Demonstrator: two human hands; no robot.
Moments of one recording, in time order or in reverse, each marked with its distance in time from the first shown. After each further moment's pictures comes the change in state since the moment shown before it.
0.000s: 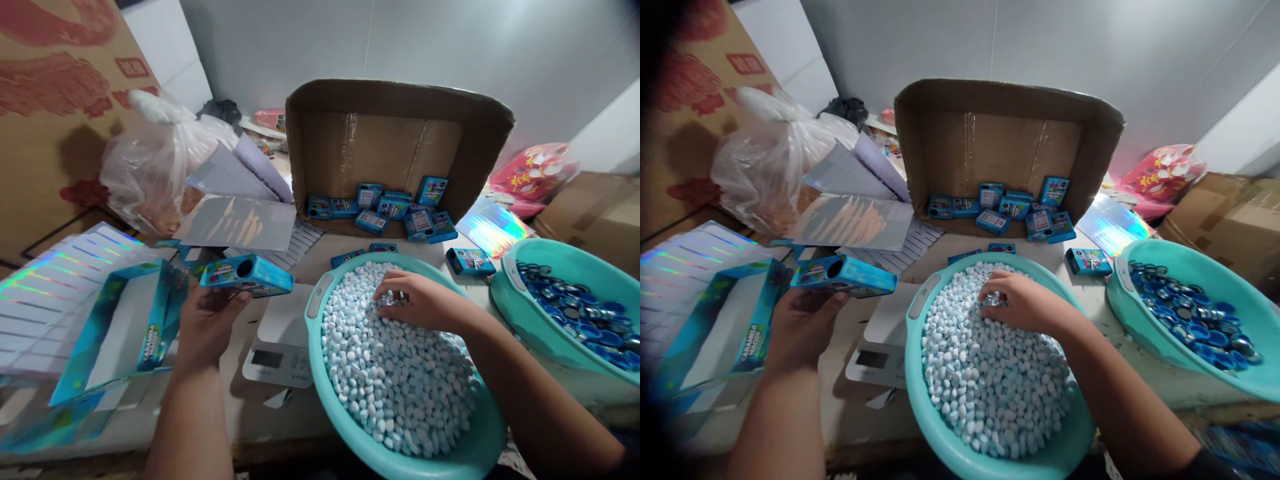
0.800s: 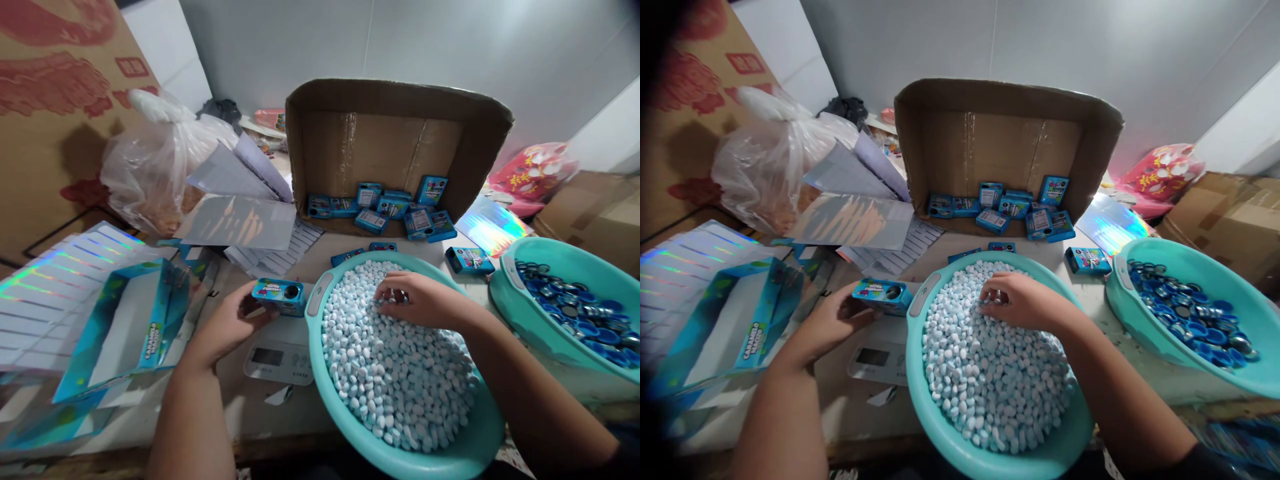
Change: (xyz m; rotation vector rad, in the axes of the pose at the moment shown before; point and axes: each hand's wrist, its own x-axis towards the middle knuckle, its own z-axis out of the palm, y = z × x) left_hand 0.004 0.000 0.000 0.207 -0.480 -0.256; right_hand 0.000 -0.004 0.000 -0.009 -0.015 0.062
